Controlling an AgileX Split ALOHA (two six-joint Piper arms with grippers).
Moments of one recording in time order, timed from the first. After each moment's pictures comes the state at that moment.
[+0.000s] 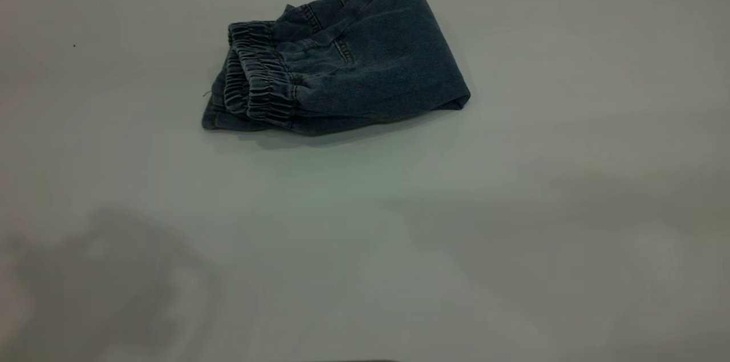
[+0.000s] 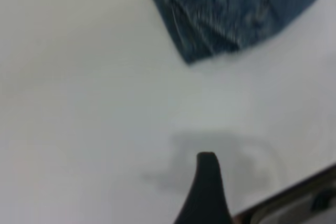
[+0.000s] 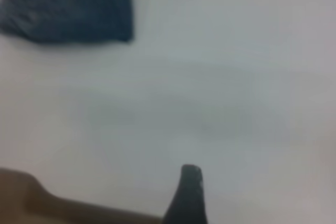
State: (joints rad) left arm -0.50 1.11 -1.27 0.11 1.17 0.00; right arm 0.10 0.25 -0.68 0.11 1.23 -0.01
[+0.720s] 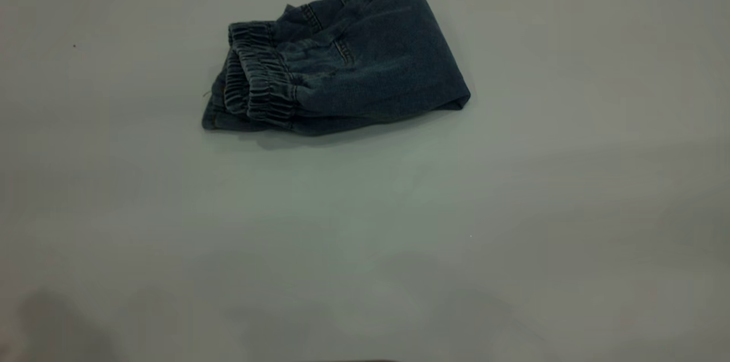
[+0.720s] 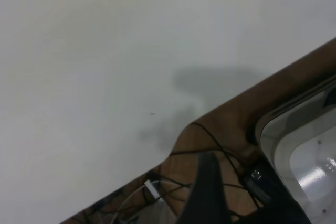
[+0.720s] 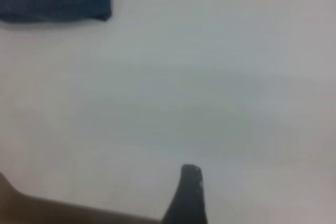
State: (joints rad) left arm -0.50 0.80 -0.76 0.11 1.17 0.04; right arm 0.10 0.09 -0.49 0.09 1.16 -0.01
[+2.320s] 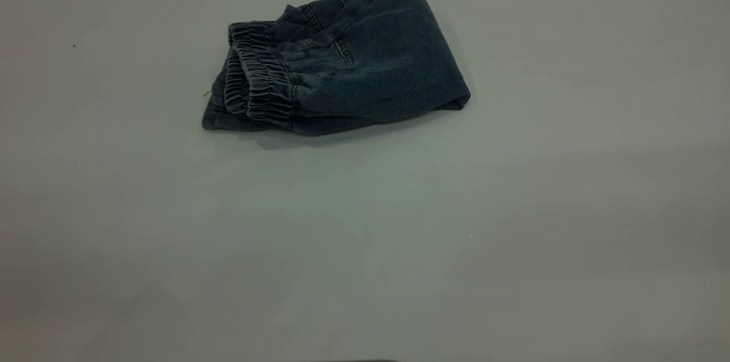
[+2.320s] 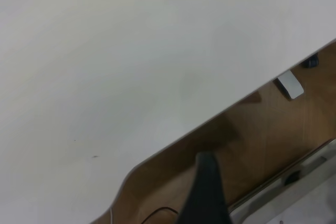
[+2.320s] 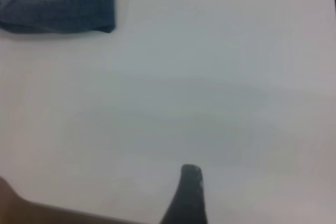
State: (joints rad) left arm -0.50 0.21 -0.49 -0.03 1.12 0.04; right arm 0.10 0.07 -0.49 0.11 1.15 -0.02
